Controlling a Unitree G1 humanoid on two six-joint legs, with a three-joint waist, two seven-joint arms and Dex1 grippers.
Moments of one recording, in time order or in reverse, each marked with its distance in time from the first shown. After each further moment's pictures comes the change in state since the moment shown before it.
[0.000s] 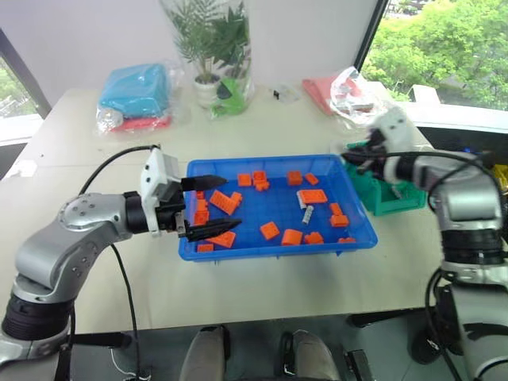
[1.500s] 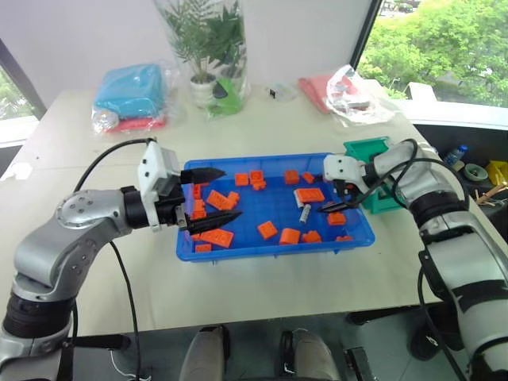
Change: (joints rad) left arm 0.004 -0.004 0.029 -0.040 0.006 0.018 0.068; right arm -0.404 0.084 0.518 0.958 -0.255 -1.056 0.523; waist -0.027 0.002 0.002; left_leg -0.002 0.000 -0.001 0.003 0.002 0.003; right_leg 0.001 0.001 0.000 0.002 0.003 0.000
